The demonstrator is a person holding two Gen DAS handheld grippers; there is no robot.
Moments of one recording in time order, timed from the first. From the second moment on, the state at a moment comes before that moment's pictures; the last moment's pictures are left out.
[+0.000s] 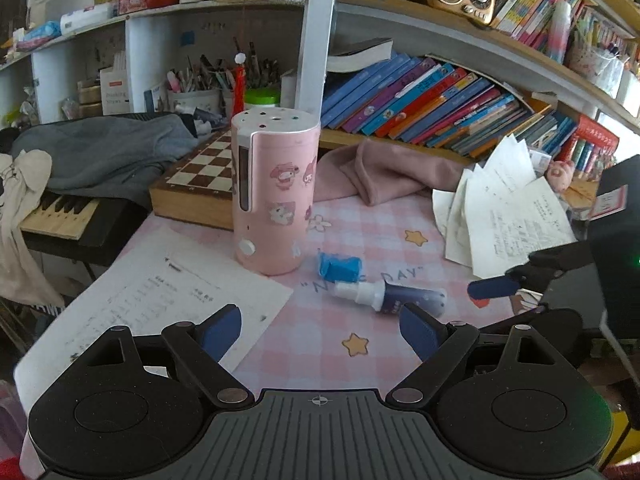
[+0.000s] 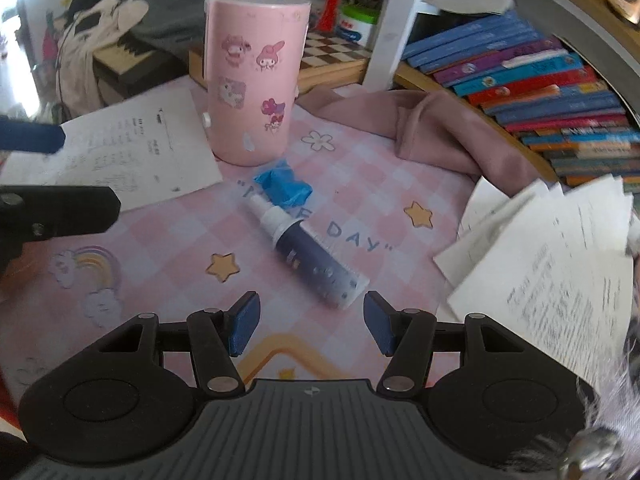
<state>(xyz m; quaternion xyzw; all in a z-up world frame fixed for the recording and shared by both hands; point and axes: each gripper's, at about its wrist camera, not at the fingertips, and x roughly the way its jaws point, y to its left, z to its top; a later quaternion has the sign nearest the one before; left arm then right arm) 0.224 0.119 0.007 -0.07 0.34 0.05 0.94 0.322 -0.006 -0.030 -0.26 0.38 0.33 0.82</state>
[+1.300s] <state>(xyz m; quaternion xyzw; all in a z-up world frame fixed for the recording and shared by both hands) 0.382 0.067 -0.070 0.05 0.36 0.03 0.93 0.310 -0.053 -0.058 -0.12 0.52 0.25 0.81</state>
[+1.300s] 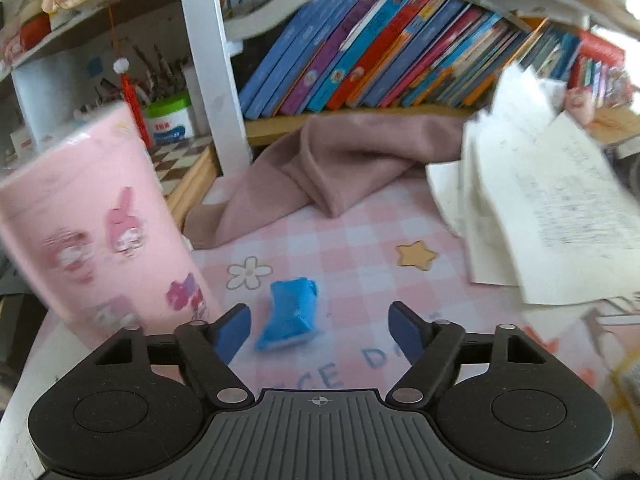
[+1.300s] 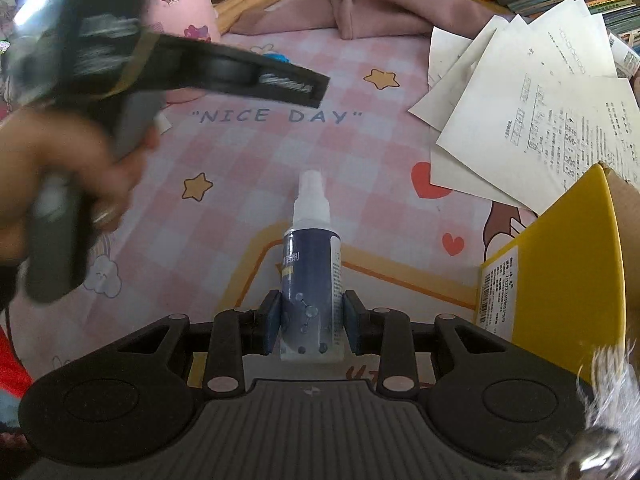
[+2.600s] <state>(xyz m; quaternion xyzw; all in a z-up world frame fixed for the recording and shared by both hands) 0.154 0.108 0.034 -0.09 0.30 -0.05 0.95 0.224 -0.062 0.011 -0.09 0.43 0.28 0.85</state>
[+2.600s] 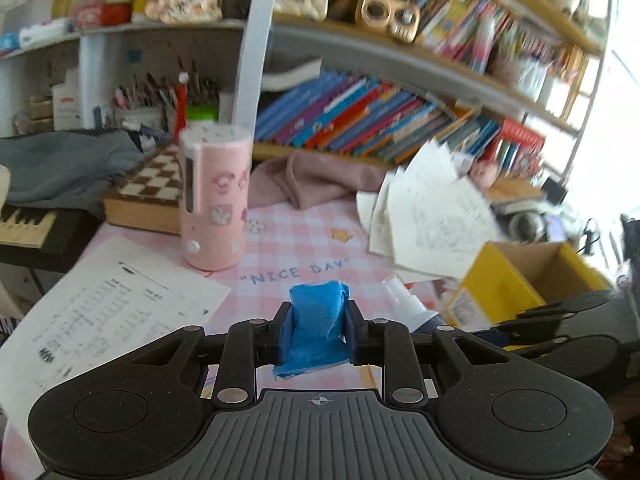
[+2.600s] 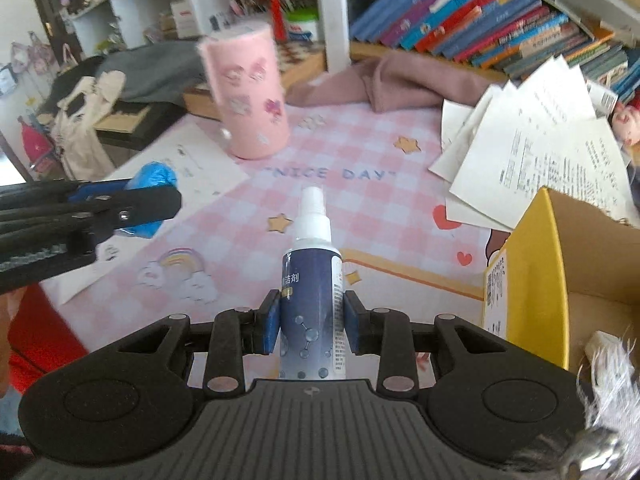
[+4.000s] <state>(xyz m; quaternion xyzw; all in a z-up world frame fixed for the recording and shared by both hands) 0.104 -0.046 0.065 -0.02 0.23 -0.29 0.93 0.091 -0.245 0.061 0.02 0.36 0.05 0.93</state>
